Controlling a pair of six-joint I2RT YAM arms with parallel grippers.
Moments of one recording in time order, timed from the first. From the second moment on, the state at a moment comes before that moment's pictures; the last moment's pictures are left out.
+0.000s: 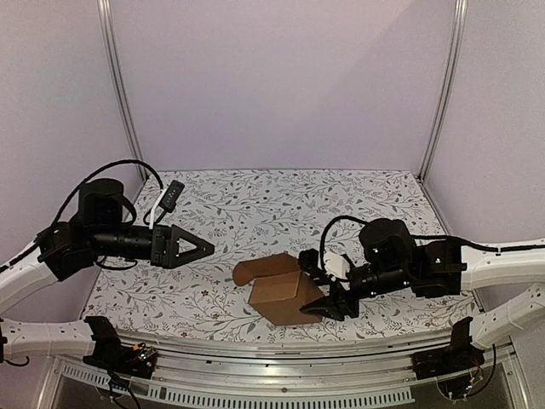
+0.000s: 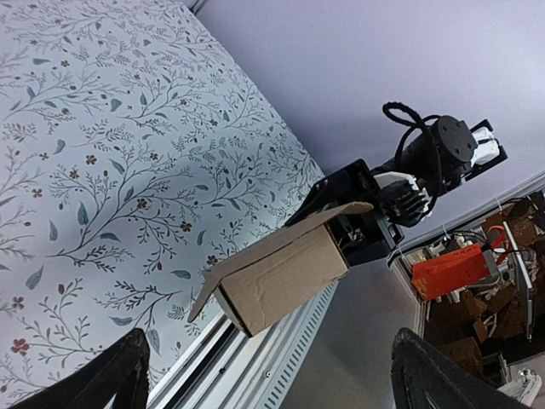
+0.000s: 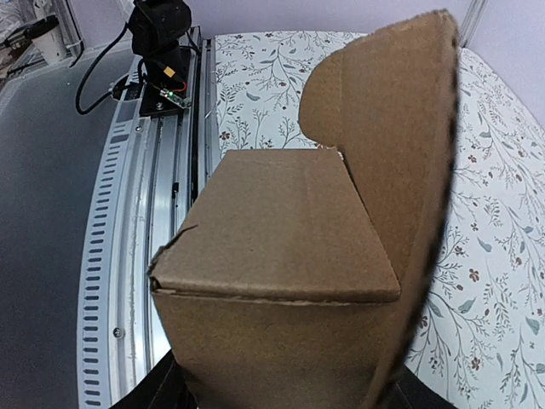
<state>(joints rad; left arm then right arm) -0.74 0.79 0.79 -0.39 0.52 -0.60 1.18 1.20 0.80 -0.17 -0.18 -0.22</state>
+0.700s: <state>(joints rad) -0.96 1.10 0.79 -0.45 0.24 -0.53 1.15 1.25 0.70 0.05 -0.32 0.11</state>
